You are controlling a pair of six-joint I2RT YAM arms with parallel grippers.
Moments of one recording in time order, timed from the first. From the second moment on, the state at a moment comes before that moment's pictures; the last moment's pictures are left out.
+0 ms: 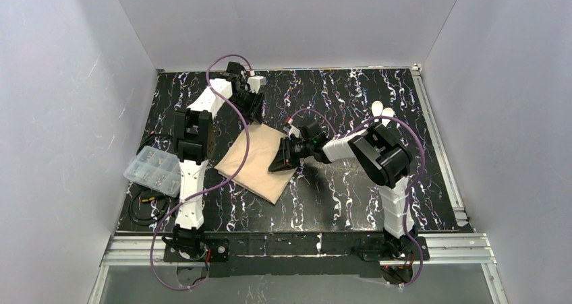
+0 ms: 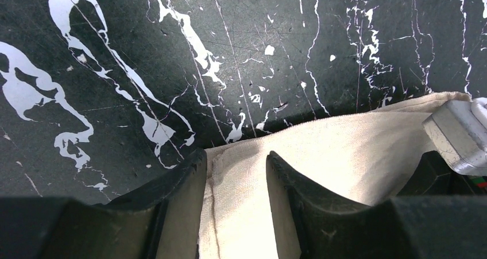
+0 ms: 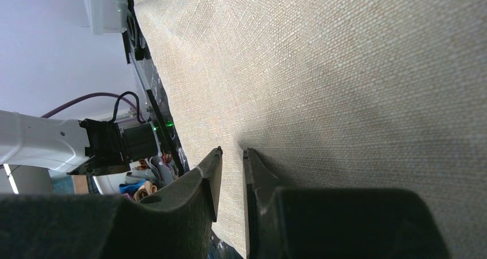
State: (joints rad) left arm -0.21 2.40 2.07 -0.94 0.48 0.21; right arm 0.70 2.08 1.06 0.34 -0.77 0.84
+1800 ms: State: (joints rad) left arm -0.22 2.03 1.69 -0.91 0.62 0.21; right arm 0.68 2.08 1.06 0.35 -0.82 0.86
